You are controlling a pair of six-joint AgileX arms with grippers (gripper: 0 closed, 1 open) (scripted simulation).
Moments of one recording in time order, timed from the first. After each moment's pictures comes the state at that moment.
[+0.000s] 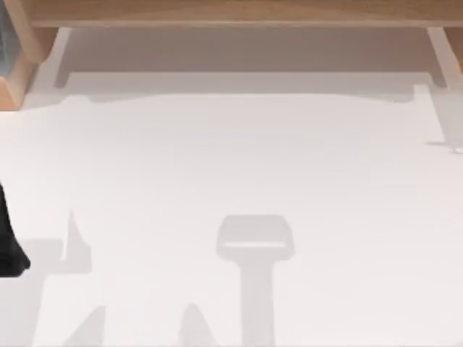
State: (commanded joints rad) left arm 0.00 0.00 0.00 0.00 0.00 0.00; right arm -0.58 2.14 0.70 1.43 -0.54 -1.55
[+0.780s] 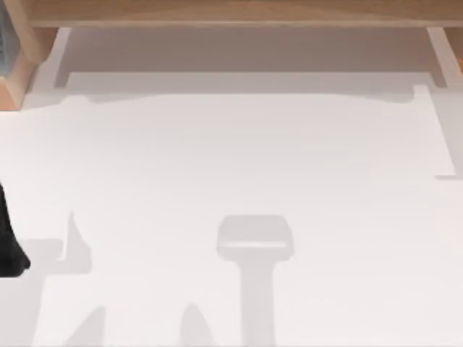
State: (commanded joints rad) left arm 0.00 0.00 0.00 0.00 0.00 0.00; right arm -0.69 2.07 0.51 1.56 -0.66 -1.55
